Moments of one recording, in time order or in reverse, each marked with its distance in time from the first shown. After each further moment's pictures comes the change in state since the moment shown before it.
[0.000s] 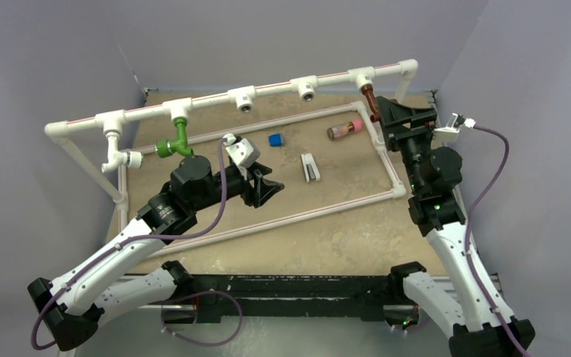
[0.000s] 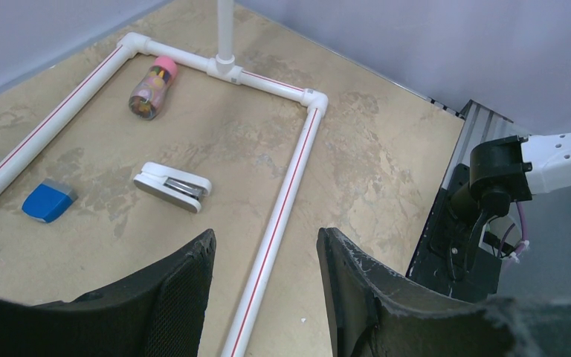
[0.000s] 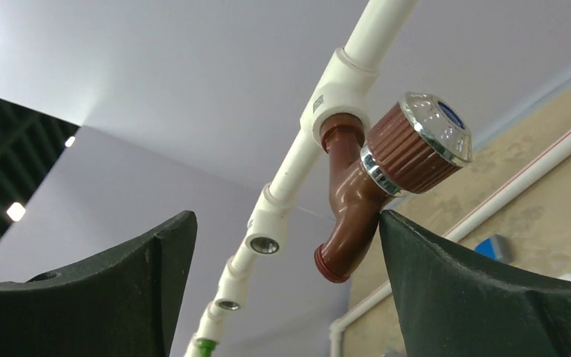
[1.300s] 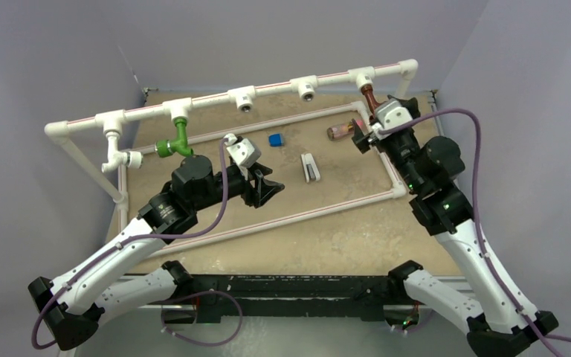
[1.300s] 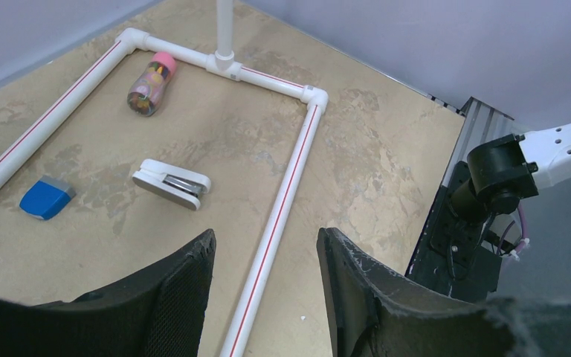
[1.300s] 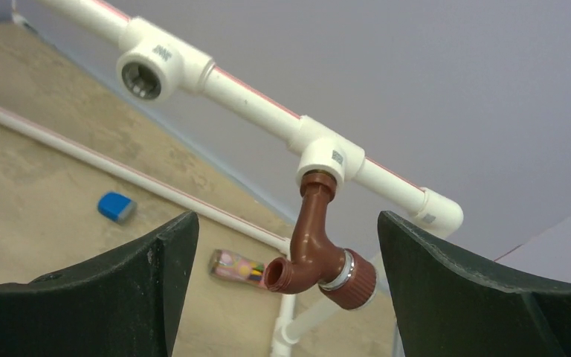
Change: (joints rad) left arm 0.000 0.006 0.000 -0.005 0.001 0.000; right arm 0.238 0.032 0.290 -0.318 -0.056 -1.707
